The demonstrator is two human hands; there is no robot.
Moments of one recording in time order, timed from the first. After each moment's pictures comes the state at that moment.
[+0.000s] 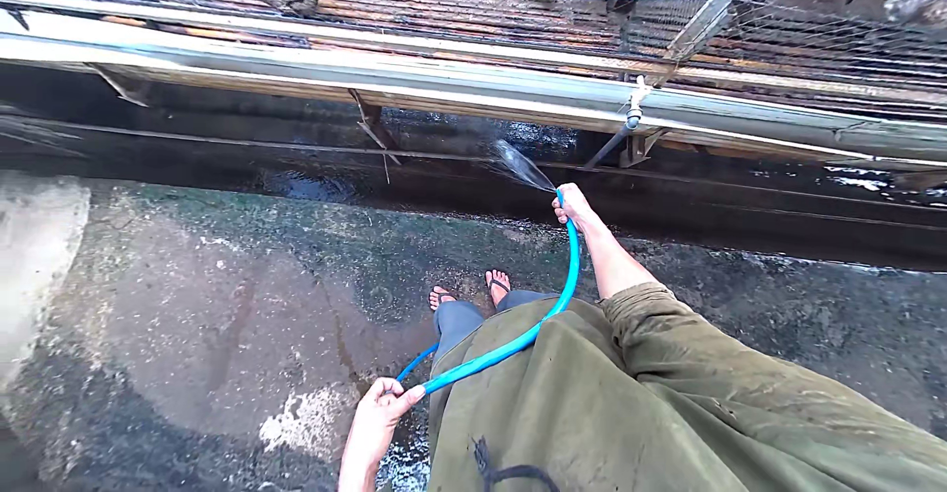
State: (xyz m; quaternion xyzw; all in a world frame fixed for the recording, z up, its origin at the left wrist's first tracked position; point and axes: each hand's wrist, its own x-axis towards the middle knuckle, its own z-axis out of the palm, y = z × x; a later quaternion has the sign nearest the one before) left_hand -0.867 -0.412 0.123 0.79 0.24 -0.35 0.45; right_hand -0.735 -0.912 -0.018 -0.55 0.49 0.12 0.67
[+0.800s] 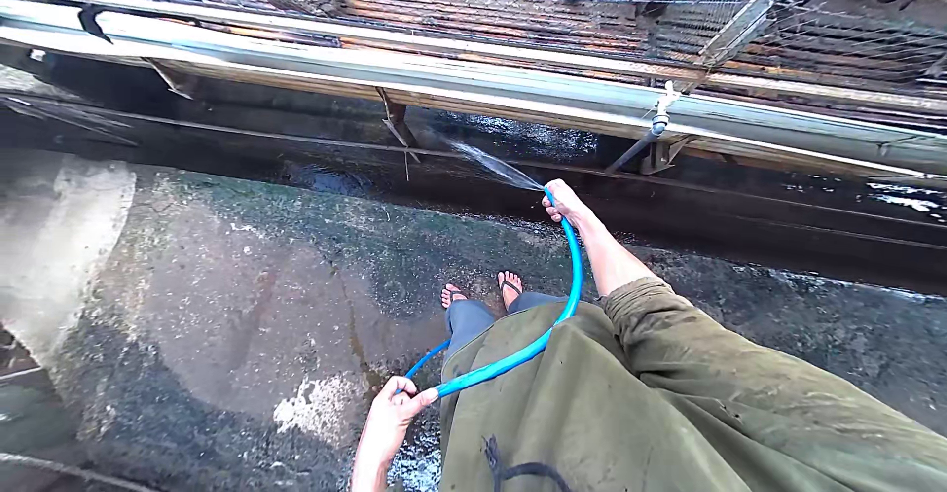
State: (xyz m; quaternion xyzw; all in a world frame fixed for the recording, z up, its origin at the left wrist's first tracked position) left_hand -0.882 -0.404 0.121 0.78 0.25 -0.36 0.45; right_hand -0.695 -0.877 -0.023 -0.56 0.40 0.21 0.69
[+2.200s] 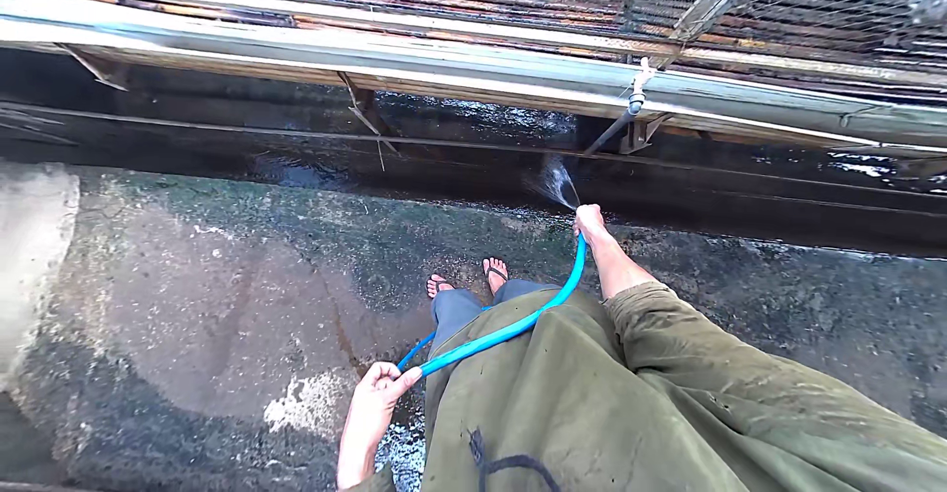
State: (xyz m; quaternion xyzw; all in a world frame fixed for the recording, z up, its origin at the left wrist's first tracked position) left_hand -0.857 -0.428 0.128 0.80 0.23 -0.34 0.44; right_hand -0.786 -0.921 -0.047 -0.59 0.63 0.16 0.48
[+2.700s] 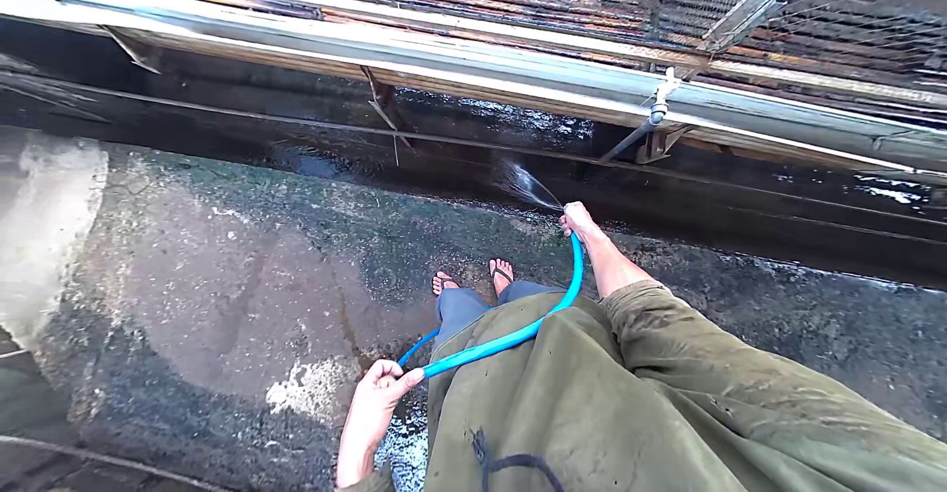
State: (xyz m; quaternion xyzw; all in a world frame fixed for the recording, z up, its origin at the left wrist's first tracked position) left_hand -0.859 -0.427 0.136 0.79 0.25 -0.33 0.46; right_hand -0.747 -0.896 -0.050 -0.56 0.55 0.22 0.58
